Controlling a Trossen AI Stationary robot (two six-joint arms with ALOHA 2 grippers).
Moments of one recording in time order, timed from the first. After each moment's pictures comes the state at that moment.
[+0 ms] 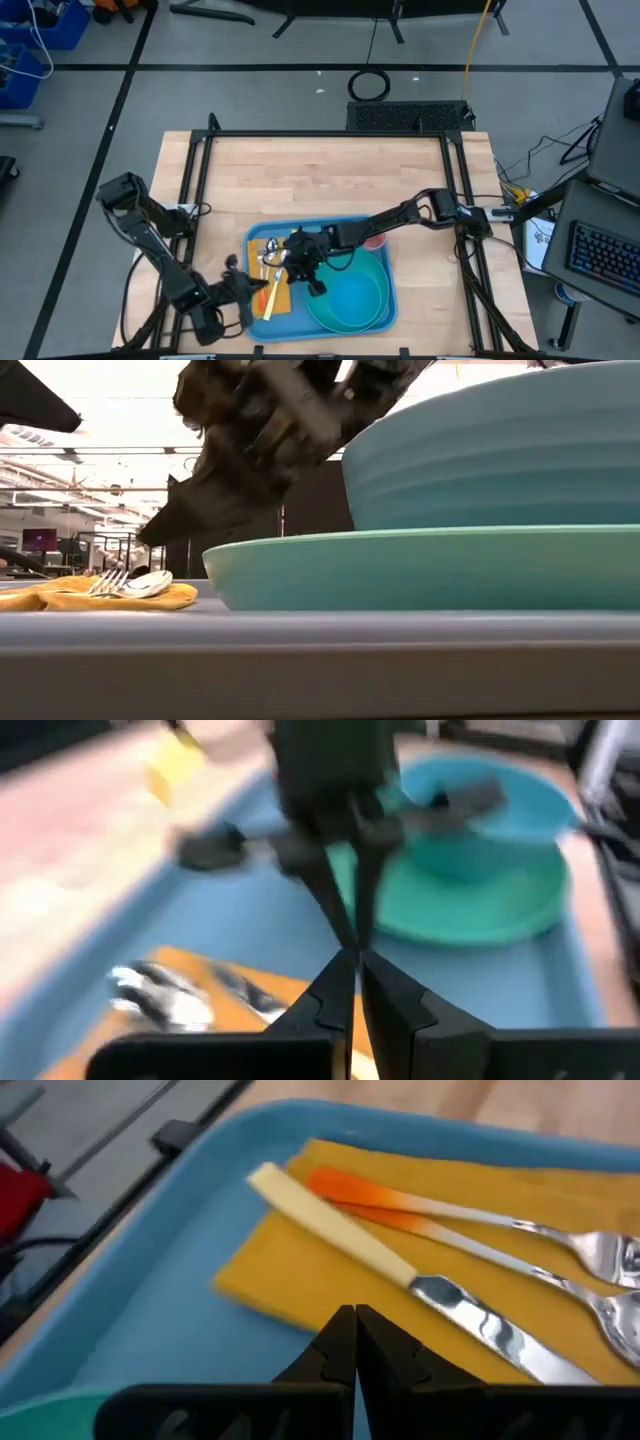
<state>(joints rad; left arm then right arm) -0.98 1.57 0.87 -0.42 -1.03 -1.16 0.18 2.25 1.59 -0.05 -0.40 -0.09</state>
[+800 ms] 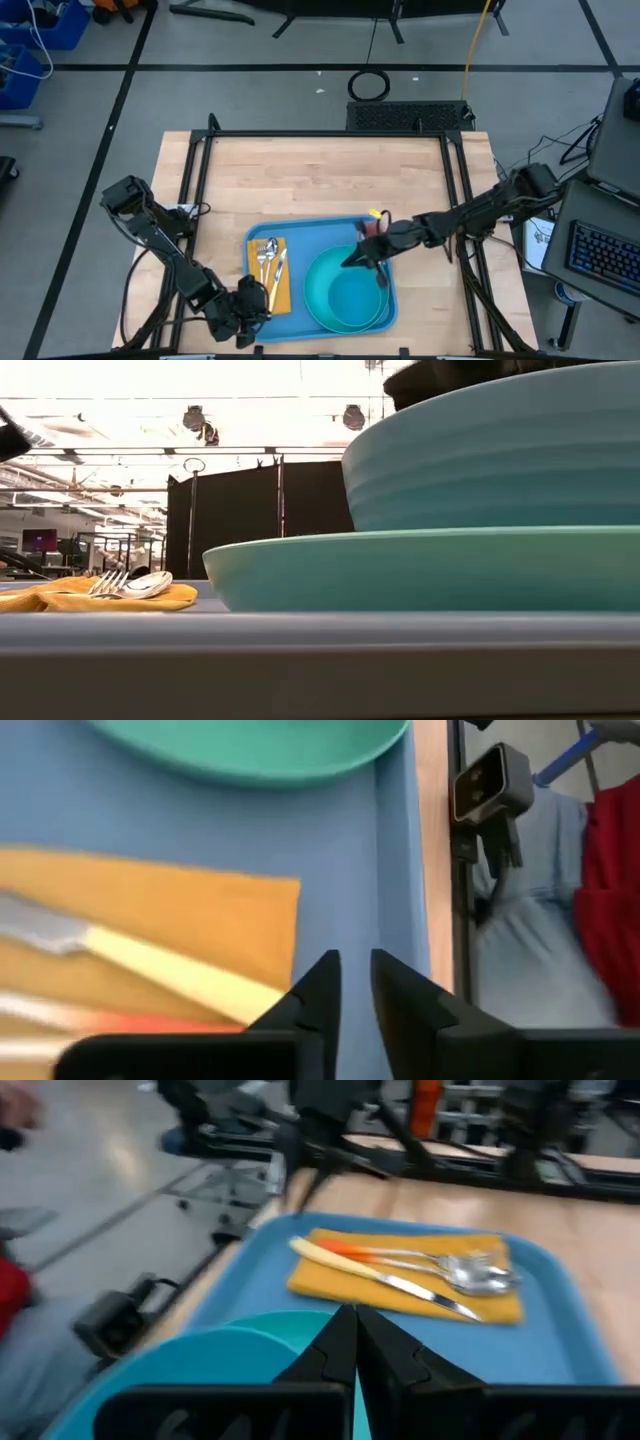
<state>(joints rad) -0.88 1.62 0.88 -0.13 -0.39 -0.99 0.31 1.45 0.67 0.48 -0.06 0.04</state>
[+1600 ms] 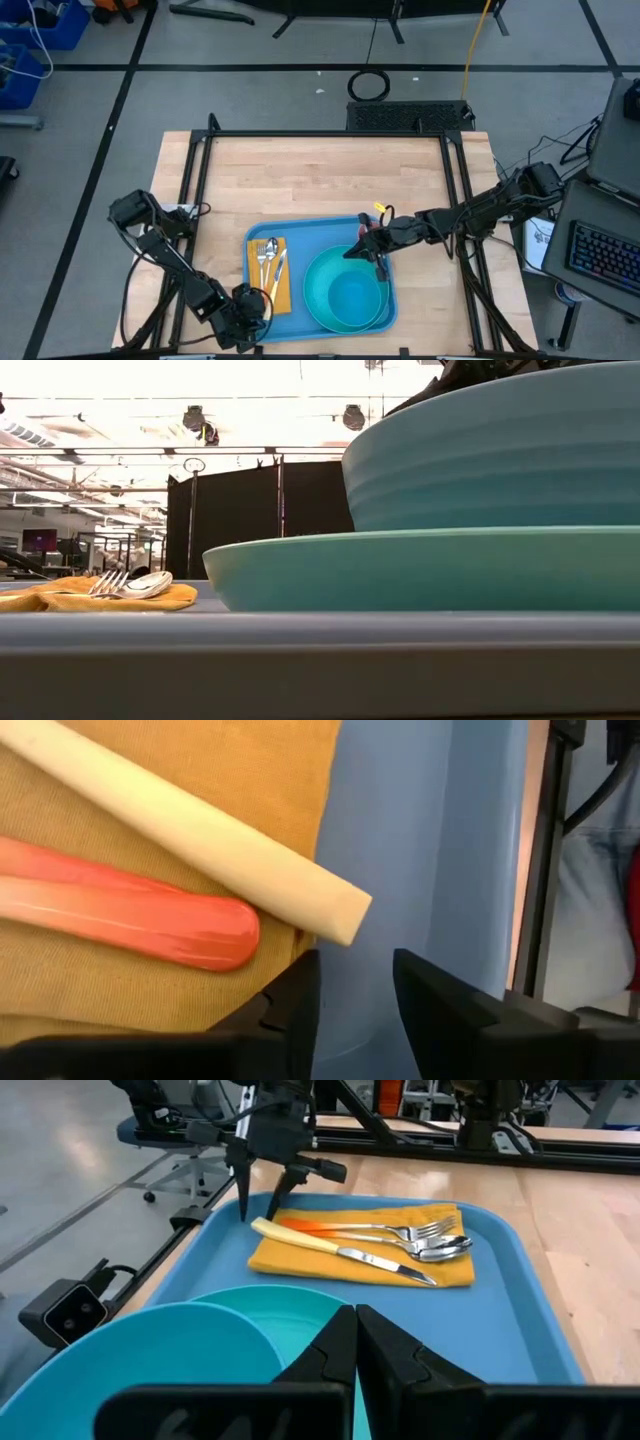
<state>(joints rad) -0.91 1.77 0.88 -0.16 -0.24 -1.20 0.27 1.40 0.62 0.44 0.00 0.06</state>
